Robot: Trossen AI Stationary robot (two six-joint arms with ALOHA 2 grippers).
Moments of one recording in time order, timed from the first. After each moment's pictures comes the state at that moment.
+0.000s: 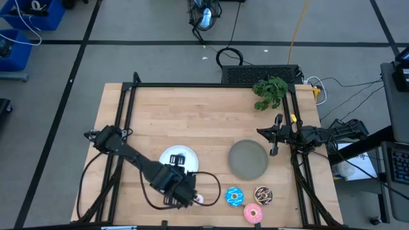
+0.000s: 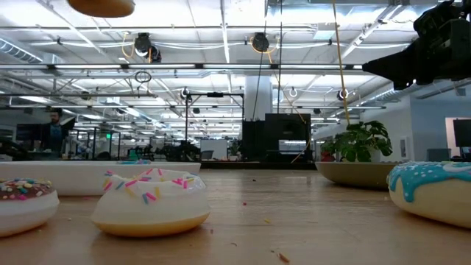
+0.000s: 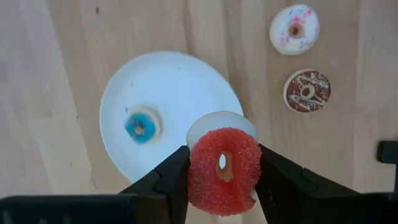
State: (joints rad) left arm -0.56 1.99 1.95 -1.49 -0.19 -0.43; right arm 0.22 0.06 0.02 0.08 0.44 -0.06
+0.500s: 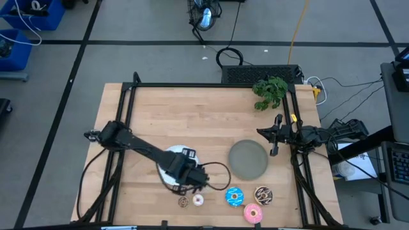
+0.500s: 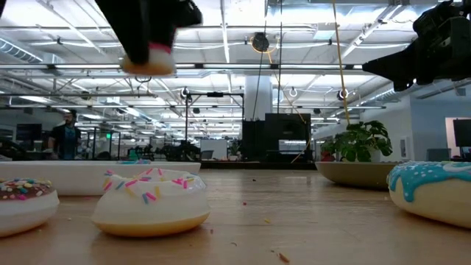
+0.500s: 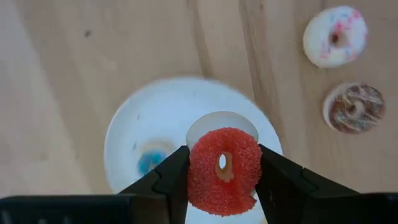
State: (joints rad) left arm -0.41 2.00 1.78 -1.29 -0.11 -0.19; right arm 0.22 0.06 0.02 0.08 0.44 -0.04
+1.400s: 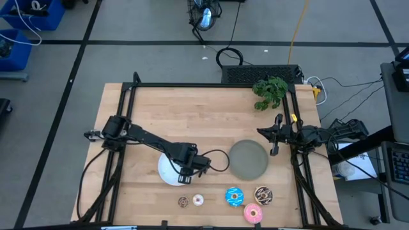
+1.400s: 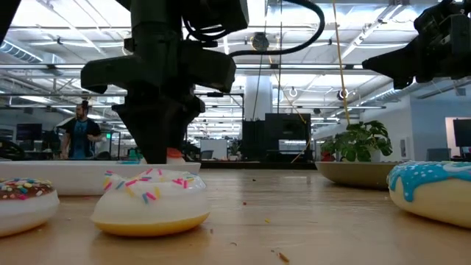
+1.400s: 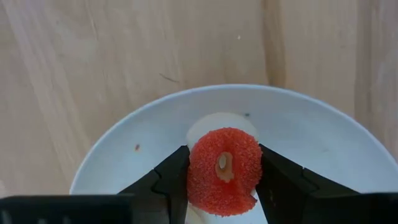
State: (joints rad) left arm -0.27 2.00 1.40 -0.87 -0.03 -0.11; right arm 0.22 0.06 0.01 0.10 0.44 -0.05
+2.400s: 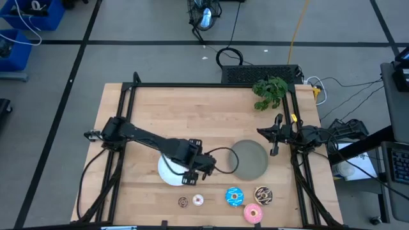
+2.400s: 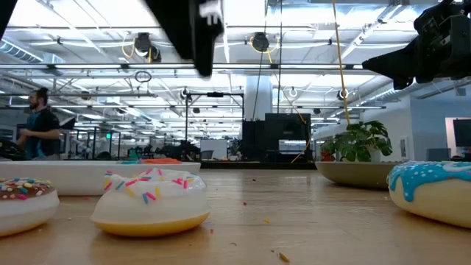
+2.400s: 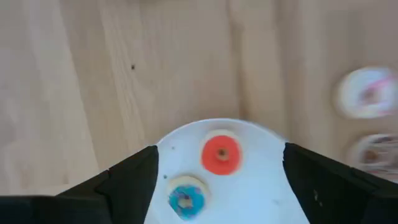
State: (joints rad) left arm -0.31 2.00 1.84 -1.24 -0.11 -0.16; right arm 0.22 0.06 0.01 0.10 0.44 -0.05
